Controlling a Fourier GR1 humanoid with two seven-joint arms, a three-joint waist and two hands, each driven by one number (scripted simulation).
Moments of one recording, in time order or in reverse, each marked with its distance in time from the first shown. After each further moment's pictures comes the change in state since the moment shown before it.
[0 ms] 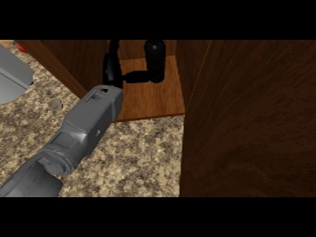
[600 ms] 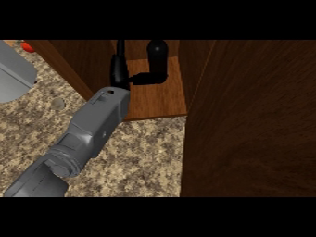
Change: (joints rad) left arm -0.001 -0.033 0.035 -0.015 0.013 -0.043 -0.076; right arm 0.008 0.009 0.012 -0.012 0.010 -0.003 0.003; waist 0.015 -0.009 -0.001
